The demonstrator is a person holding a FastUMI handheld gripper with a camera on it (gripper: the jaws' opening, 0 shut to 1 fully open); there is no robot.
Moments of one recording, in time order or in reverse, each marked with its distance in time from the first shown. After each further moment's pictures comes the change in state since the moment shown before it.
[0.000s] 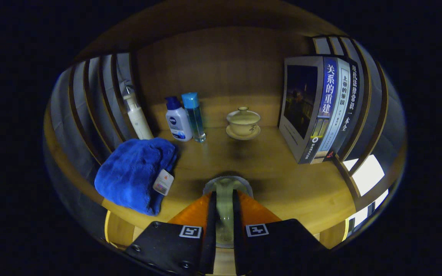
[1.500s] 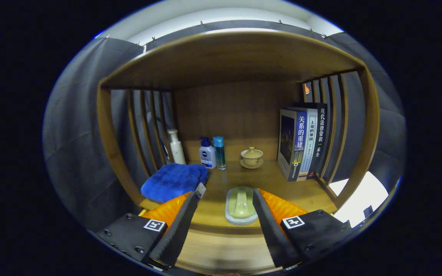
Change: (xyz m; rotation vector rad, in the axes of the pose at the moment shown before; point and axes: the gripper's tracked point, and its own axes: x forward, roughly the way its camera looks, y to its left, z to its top) arm -0.162 0.039 0.004 -0.036 -0.368 0.111
